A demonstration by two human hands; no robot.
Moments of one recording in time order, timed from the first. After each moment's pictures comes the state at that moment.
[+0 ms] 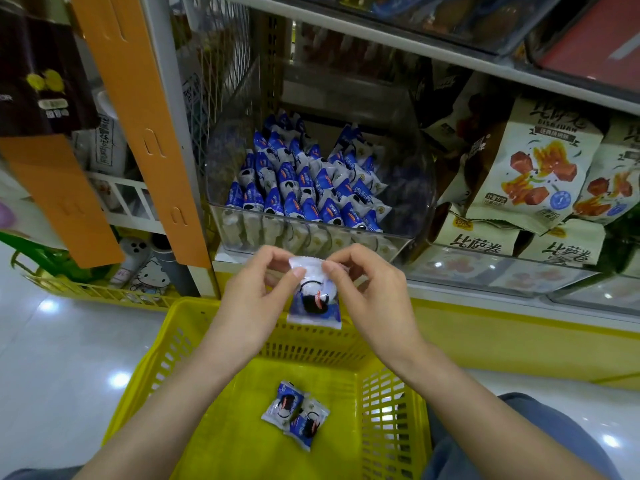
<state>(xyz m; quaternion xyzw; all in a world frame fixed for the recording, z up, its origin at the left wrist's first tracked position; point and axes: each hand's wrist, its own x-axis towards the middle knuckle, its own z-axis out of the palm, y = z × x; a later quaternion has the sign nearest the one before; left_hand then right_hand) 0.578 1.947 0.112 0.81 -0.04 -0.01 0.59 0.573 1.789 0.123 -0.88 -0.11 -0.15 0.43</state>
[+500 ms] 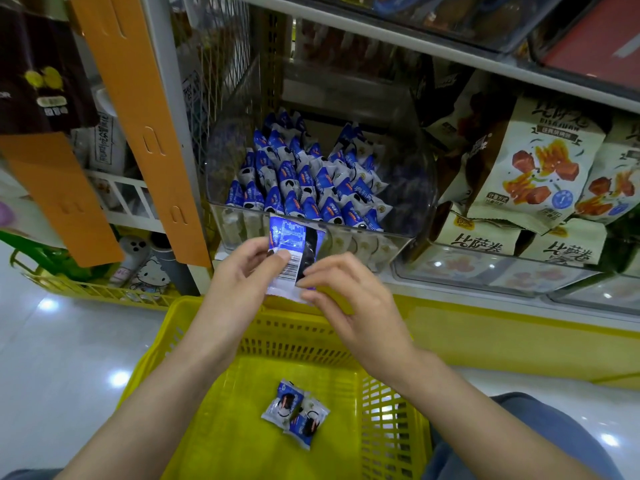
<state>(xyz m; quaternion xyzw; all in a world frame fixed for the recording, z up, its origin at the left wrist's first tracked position) 0.577 1.953 0.130 0.67 0.04 -0.07 0.74 0.562 1.797 0.123 -0.87 -0.27 -0.18 0.38</state>
